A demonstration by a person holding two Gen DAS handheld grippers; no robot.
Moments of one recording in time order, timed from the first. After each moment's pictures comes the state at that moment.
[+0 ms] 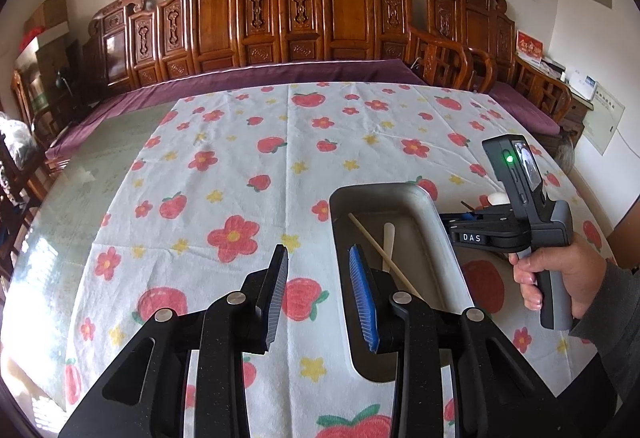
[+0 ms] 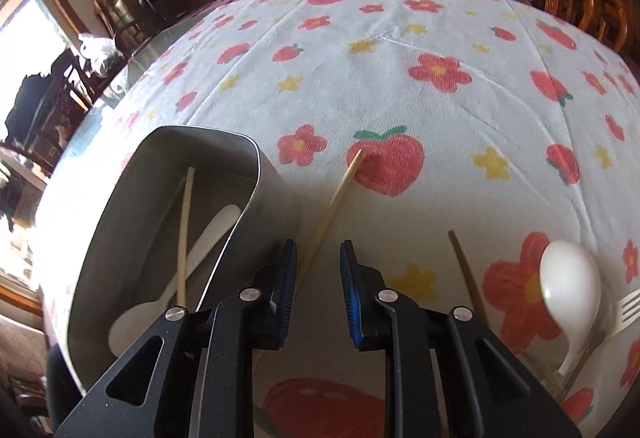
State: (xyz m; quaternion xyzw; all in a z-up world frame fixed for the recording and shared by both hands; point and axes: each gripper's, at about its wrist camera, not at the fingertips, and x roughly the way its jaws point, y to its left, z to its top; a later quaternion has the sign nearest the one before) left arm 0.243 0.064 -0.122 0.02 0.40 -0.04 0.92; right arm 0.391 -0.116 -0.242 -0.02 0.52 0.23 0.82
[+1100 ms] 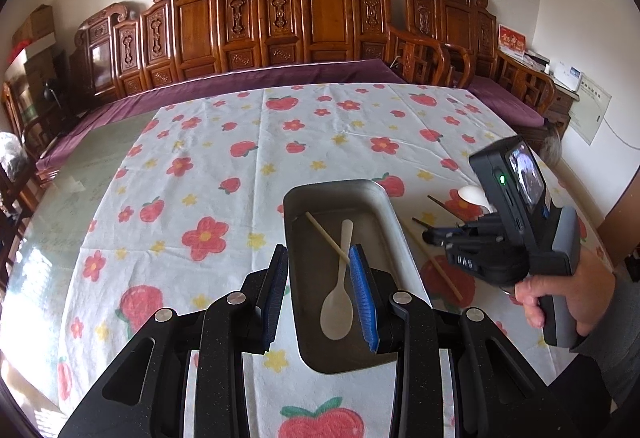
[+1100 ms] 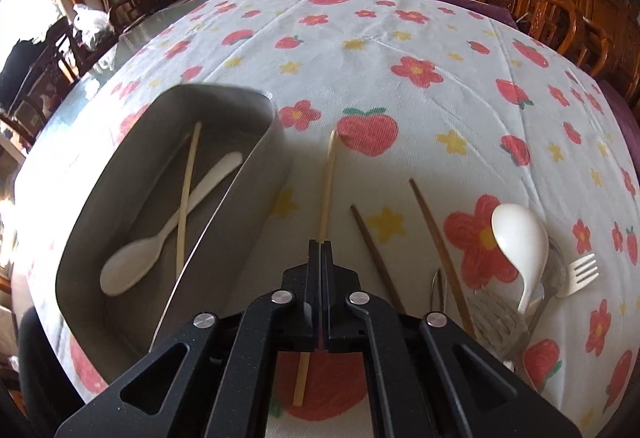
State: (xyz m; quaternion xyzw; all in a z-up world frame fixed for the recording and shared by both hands) left arm 0.227 0.029 -0.115 0.03 0.39 -0.06 0.92; right arm 0.334 -0.125 -0.228 -0.07 0.52 0.21 0.83
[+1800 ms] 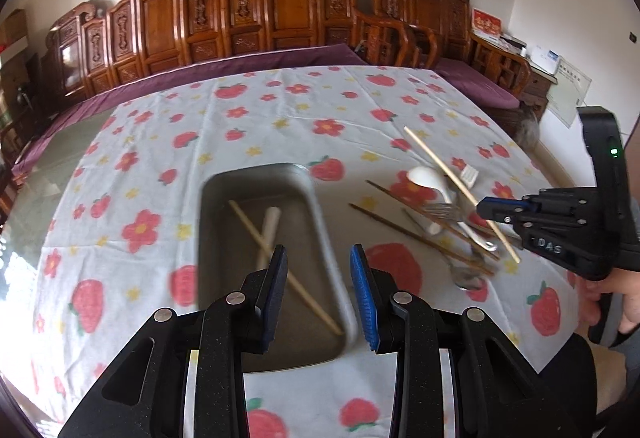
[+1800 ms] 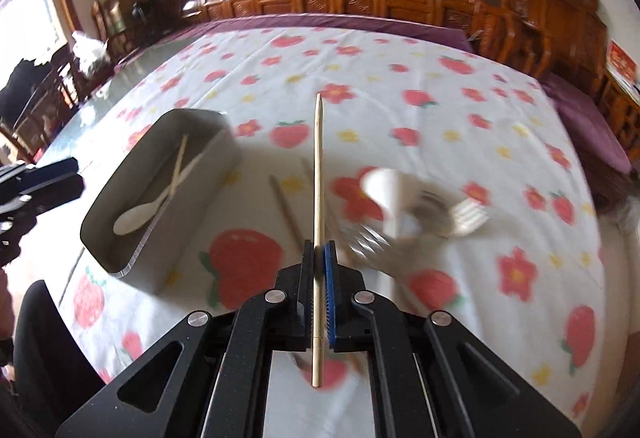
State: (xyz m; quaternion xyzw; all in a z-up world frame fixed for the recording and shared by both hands) left arm 0.227 -0.047 -0.136 0.03 0.41 -0.11 0.90; right arm 0.261 -0.253 -0.159 -0.04 0.45 0.17 0.87
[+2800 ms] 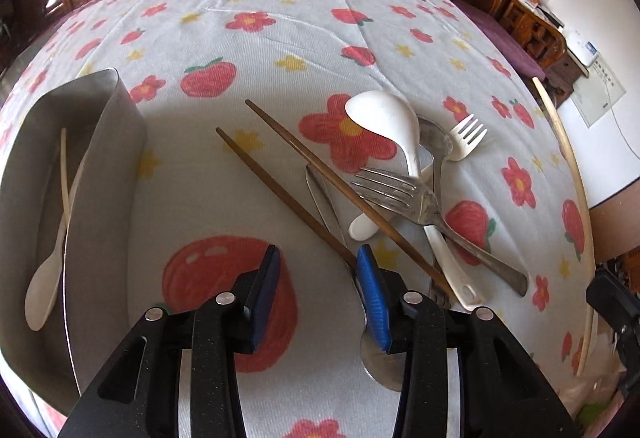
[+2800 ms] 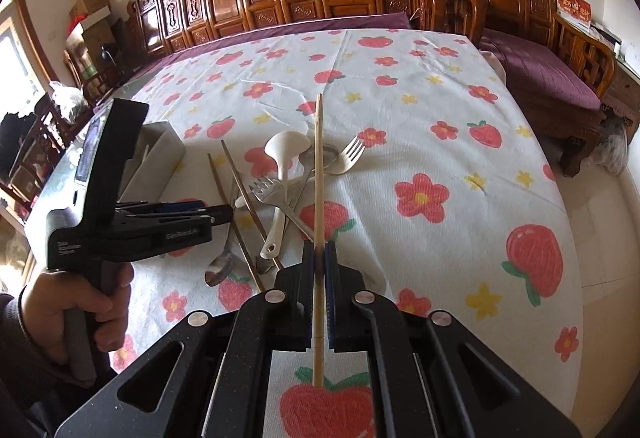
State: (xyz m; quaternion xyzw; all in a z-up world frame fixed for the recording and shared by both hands) left arm 0.309 -0.169 -0.244 -0.04 0.55 -0.08 0.83; right arm 0.228 -0.347 -0.171 0.04 0.45 0.13 0.88
